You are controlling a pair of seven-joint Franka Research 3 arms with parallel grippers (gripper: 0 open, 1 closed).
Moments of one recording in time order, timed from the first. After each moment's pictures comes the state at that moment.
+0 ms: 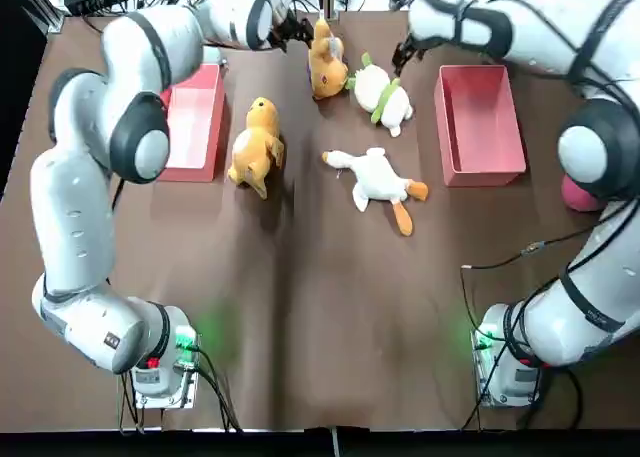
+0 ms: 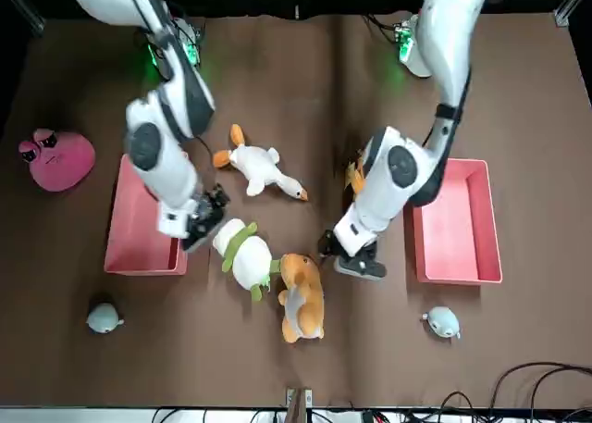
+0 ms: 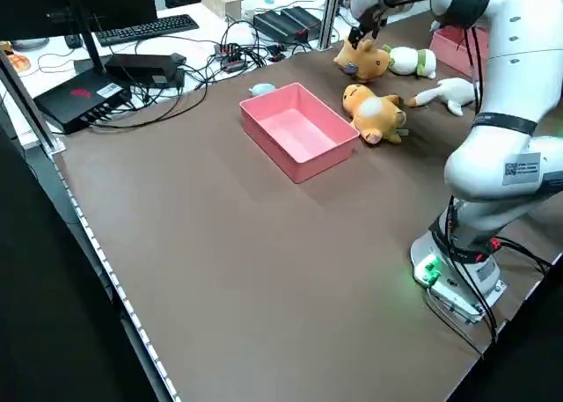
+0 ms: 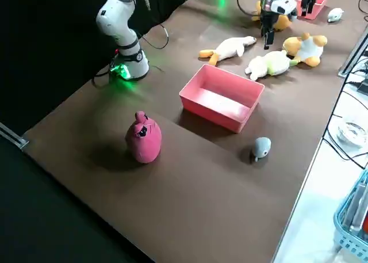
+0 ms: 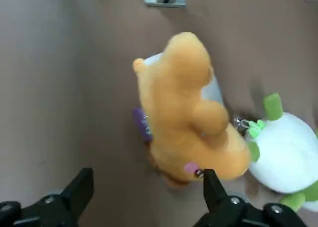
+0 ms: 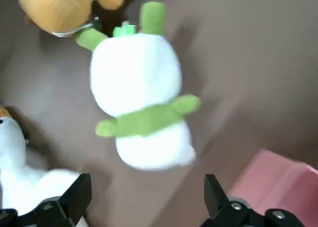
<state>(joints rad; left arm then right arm) -0.49 0.66 -0.06 -1.49 -0.19 2.54 -0.28 0.36 0.41 0.09 -1.72 0.02 2.18 -0.18</state>
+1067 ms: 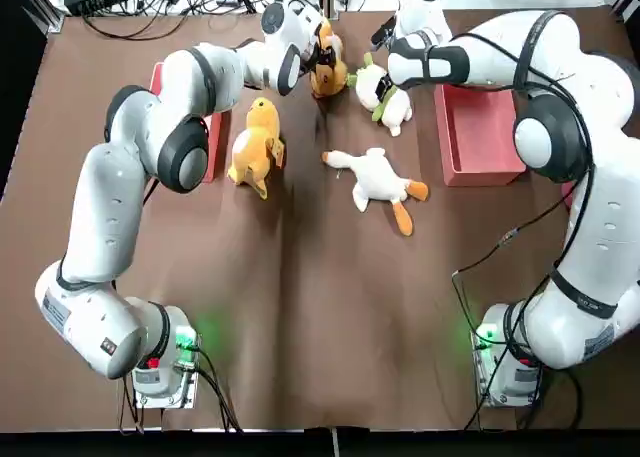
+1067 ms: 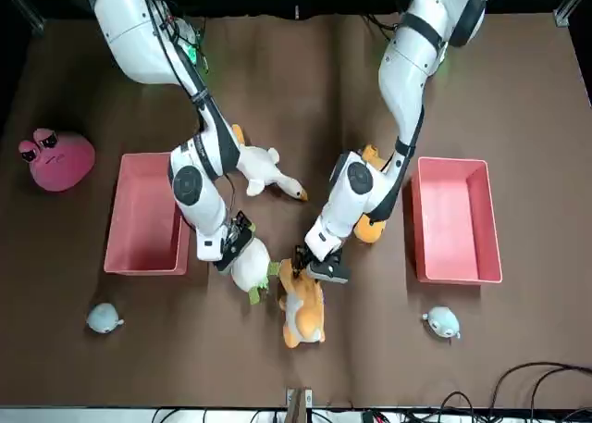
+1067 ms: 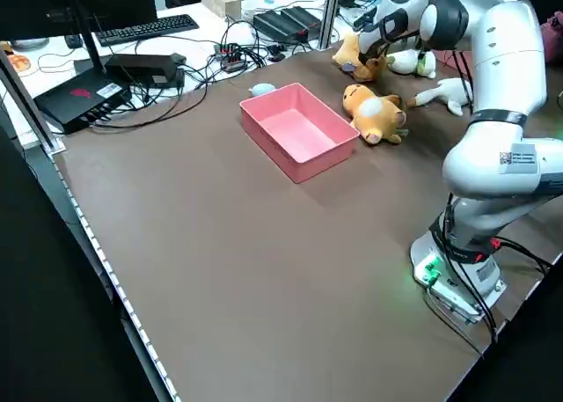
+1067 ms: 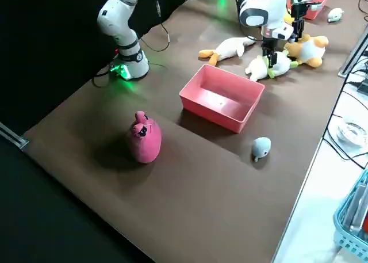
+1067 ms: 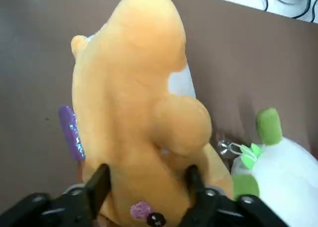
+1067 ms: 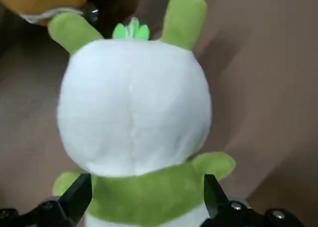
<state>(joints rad) -0.58 0.90 -0.06 -1.37 -0.19 2.83 -0.42 0.39 0.63 0.07 -1.69 0.02 2.44 -0.31</state>
